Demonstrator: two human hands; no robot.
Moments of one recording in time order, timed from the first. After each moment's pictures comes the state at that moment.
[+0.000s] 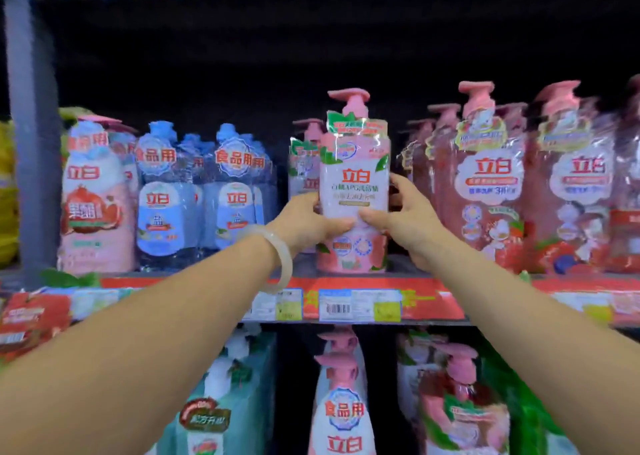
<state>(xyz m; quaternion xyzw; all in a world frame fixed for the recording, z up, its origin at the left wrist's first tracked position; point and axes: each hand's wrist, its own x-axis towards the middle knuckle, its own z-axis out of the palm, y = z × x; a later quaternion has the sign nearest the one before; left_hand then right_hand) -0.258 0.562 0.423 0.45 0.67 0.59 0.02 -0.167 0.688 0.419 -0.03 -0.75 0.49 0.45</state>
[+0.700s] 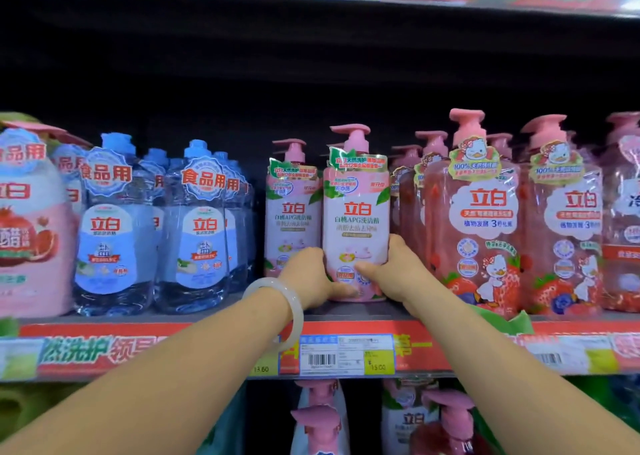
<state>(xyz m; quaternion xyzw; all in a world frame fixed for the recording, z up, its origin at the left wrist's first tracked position) -0.282 0.607 0.403 0.47 0.80 0.37 -0.07 -0.189 0.714 0.406 -0.22 -0.81 0.37 0.39</state>
